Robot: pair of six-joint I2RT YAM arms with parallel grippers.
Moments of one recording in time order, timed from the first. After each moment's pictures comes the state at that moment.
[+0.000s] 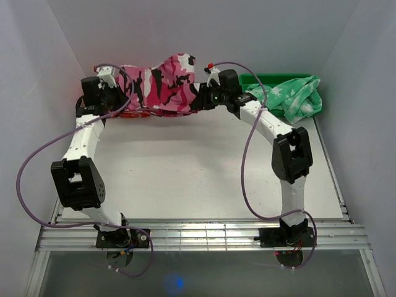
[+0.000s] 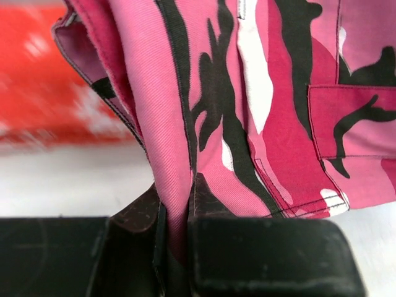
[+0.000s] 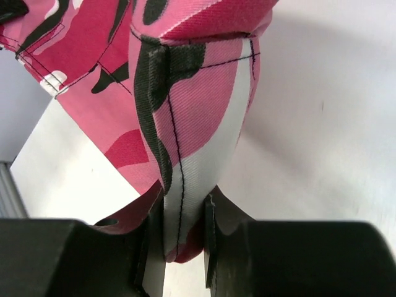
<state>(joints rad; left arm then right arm) 0.11 1.61 1.38 -0.25 0.35 -0.10 0.50 2.01 1.74 -0.20 -0.48 0.31</state>
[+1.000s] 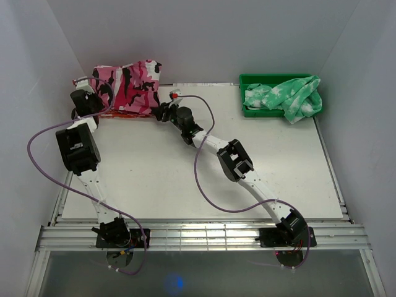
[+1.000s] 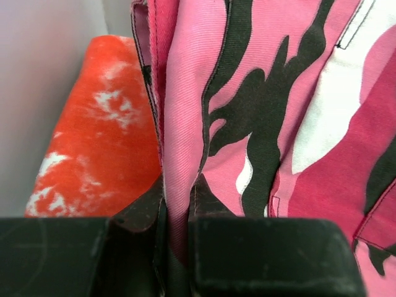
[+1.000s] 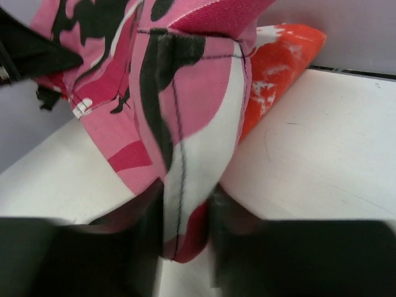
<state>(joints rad) 0.35 2.22 1.57 0.38 0.20 -0.09 0.74 2.96 2.48 0.59 -0.07 0.35</state>
